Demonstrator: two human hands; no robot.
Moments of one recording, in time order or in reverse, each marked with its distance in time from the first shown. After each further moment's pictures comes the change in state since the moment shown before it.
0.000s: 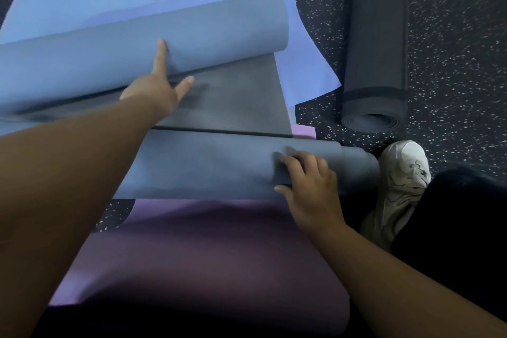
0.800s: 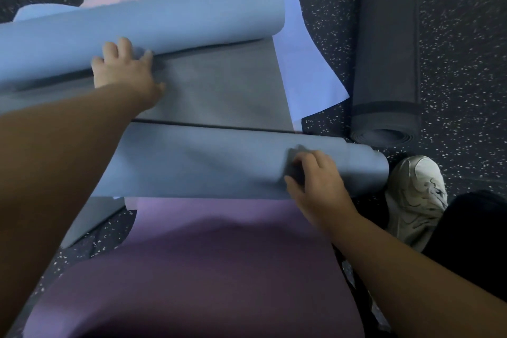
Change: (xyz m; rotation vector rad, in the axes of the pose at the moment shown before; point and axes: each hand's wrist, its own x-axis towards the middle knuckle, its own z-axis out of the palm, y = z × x) left_hand 0.047 -0.019 -0.025 0.438 0.188 0.061; right_hand 0.043 0.007 -0.005 0.310 -0.122 0.100
